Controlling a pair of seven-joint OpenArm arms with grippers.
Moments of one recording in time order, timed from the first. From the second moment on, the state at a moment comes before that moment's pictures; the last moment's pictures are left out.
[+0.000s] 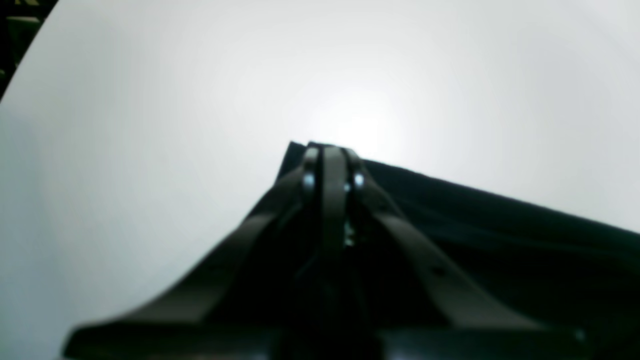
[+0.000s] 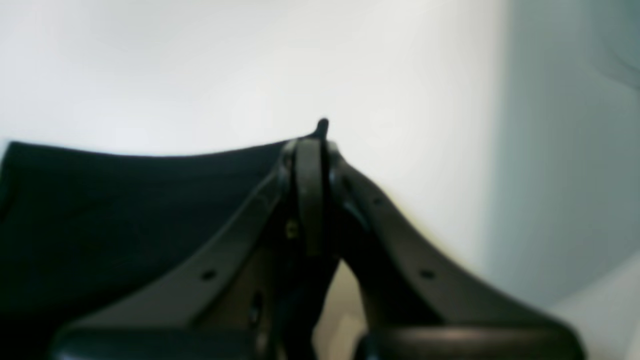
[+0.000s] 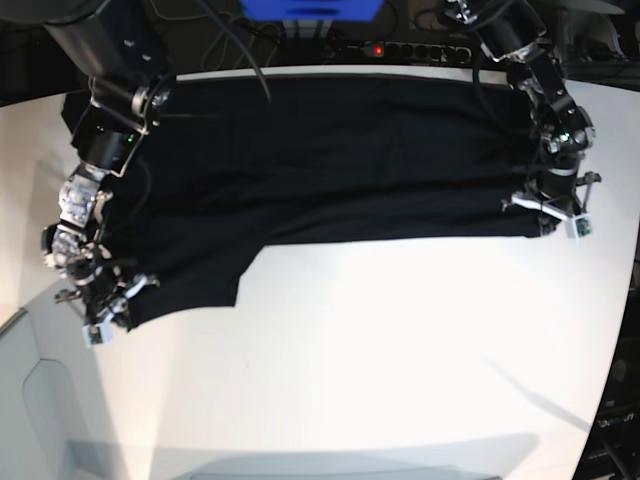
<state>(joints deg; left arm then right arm) 5.8 -7.0 -37.5 89.3 -8.0 -19.9 30.6 21.6 6.2 30.7 64.5 -17.1 39.0 -22.6</state>
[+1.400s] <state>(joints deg) 17.0 -6.7 -37.4 103.9 -8.5 -20.2 30.4 -23.7 -10.1 40.8 117.1 -16.1 39.5 -32.5</state>
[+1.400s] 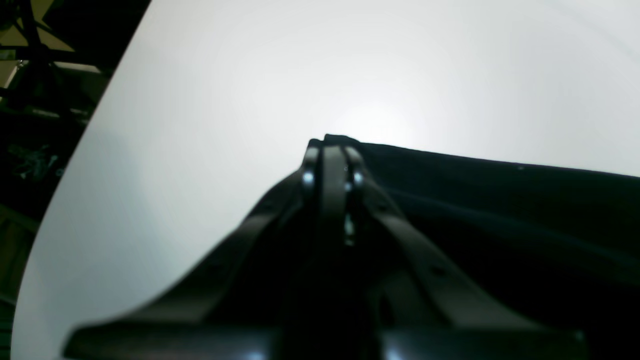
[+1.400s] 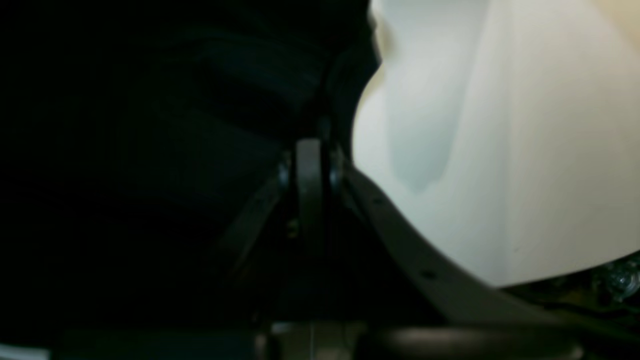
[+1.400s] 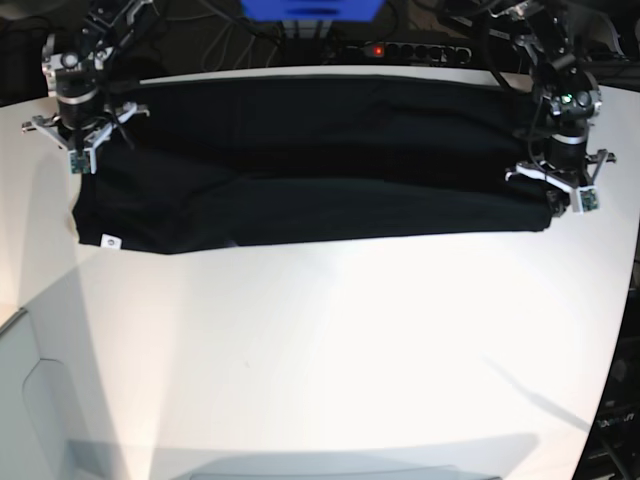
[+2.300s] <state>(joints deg) 17.7 -5.6 -43.4 103.3 -7.8 -30.3 30.6 -36.6 -10.1 42.5 117.6 -12.9 39.5 -21.9</state>
